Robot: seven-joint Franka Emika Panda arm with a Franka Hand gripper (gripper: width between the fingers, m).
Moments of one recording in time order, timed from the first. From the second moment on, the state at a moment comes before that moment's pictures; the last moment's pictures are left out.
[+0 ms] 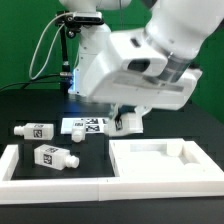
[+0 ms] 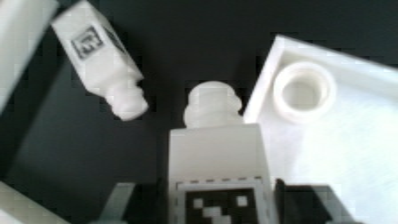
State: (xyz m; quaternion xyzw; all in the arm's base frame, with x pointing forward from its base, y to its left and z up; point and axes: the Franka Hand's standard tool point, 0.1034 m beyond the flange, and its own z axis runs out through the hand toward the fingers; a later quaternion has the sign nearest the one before) arm 0.592 -0.007 0.099 0.96 0.17 -0.18 0.14
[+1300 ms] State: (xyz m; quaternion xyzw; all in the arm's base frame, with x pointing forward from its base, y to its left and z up) arm 0.627 0.072 0.132 0.98 0.03 0.22 0.00
